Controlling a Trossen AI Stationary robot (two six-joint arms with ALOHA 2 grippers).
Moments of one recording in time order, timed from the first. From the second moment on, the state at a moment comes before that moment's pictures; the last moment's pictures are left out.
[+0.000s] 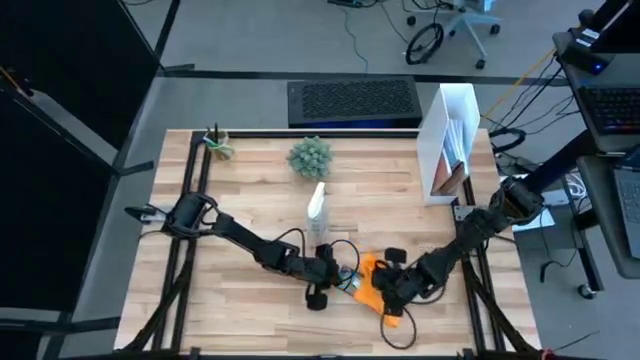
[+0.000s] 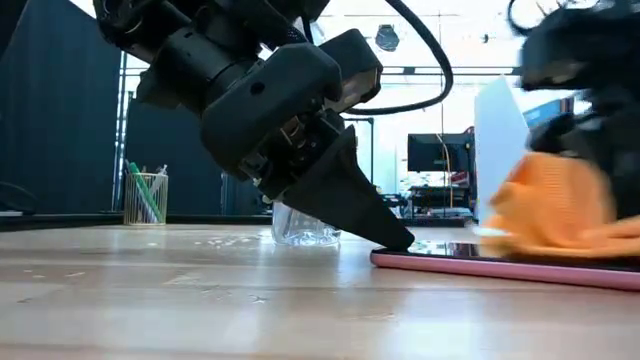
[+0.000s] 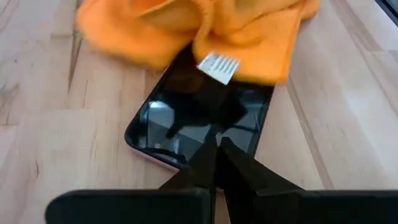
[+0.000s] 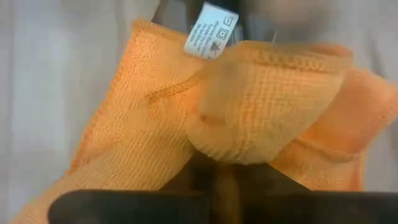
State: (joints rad) left arm -0.33 2.12 1.09 0.28 -0.09 -0.20; right arm 0.72 1.69 0.87 -0.46 0.24 0.81
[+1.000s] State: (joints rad) left arm -0.33 2.12 1.09 0.28 -0.09 -0.20; right arm 0.88 1.69 0.89 -0.55 0.22 1.04
